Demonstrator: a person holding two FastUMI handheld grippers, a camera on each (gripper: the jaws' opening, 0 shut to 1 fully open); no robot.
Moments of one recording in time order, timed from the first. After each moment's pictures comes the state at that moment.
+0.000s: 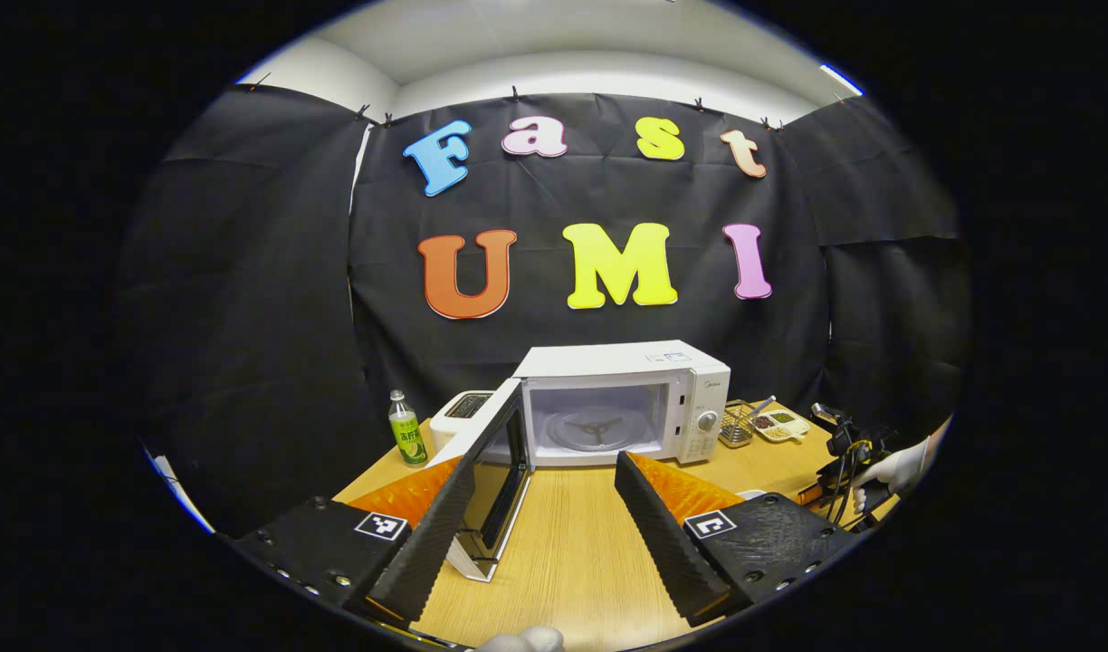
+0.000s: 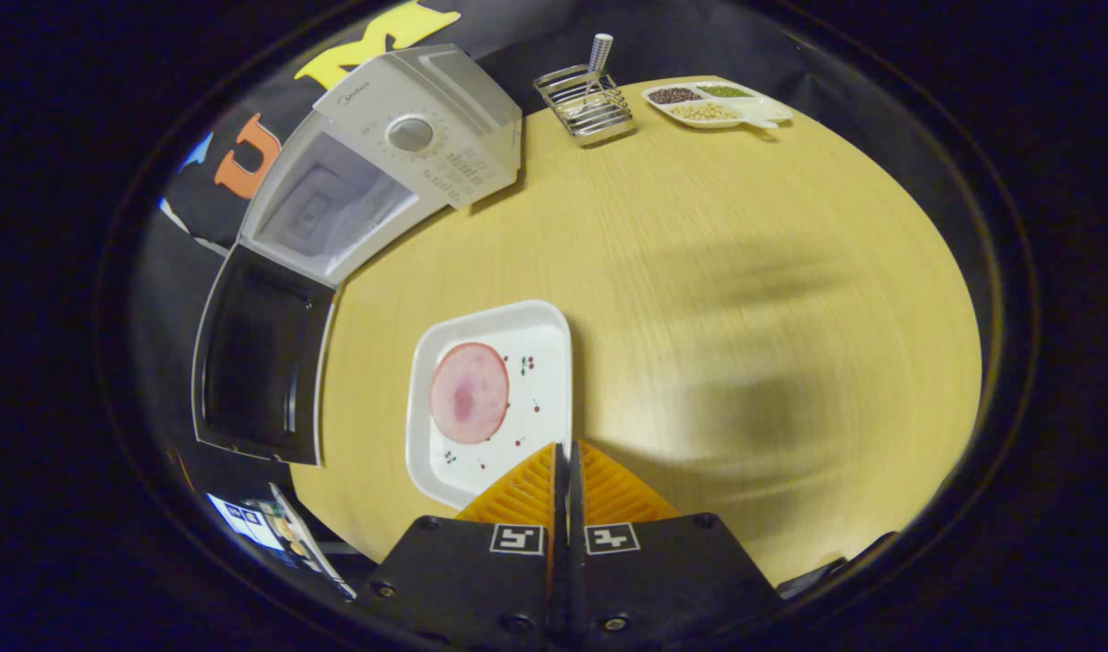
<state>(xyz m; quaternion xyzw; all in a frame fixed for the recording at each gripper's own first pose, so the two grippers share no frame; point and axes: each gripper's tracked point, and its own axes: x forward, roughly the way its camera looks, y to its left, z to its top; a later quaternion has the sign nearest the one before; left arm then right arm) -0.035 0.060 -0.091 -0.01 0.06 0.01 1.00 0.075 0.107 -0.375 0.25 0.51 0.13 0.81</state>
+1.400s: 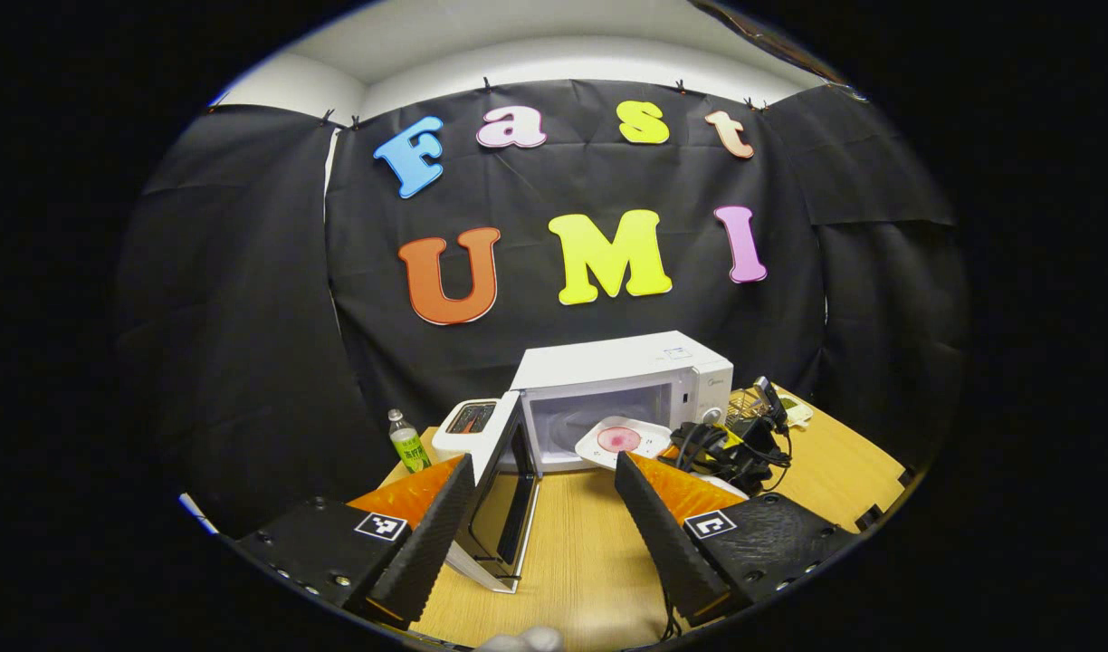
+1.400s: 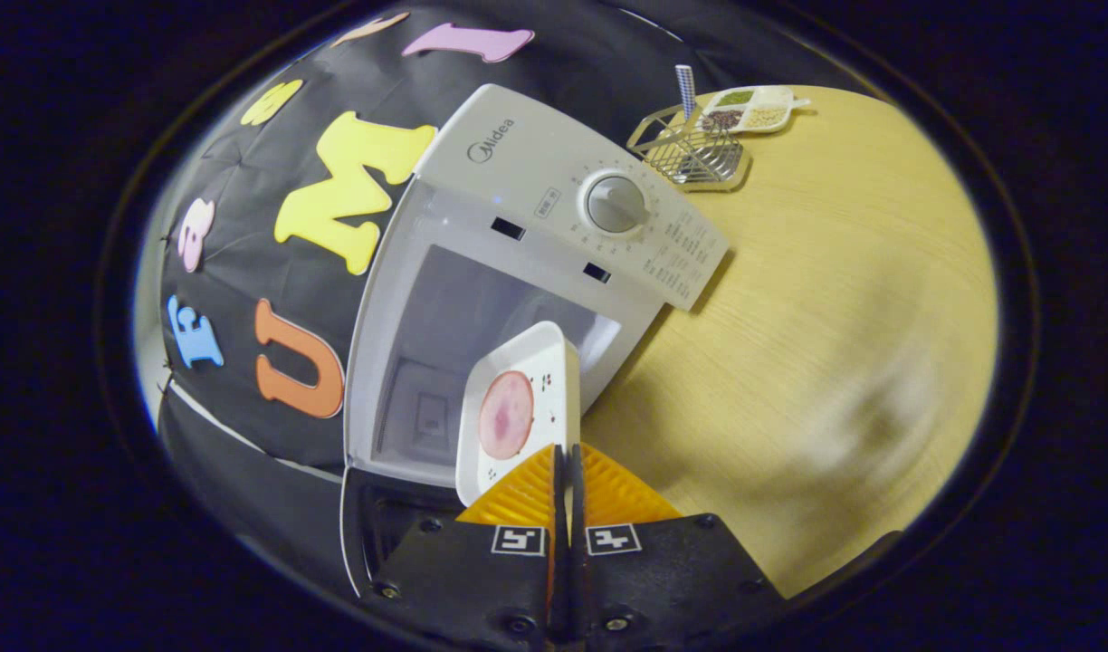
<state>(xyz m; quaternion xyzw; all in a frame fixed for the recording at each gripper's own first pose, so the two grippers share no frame) -0.005 0.067 -0.065 0.03 0.10 0.00 0.99 0.255 0.316 -0.264 0.53 0.27 0.02 0.80</state>
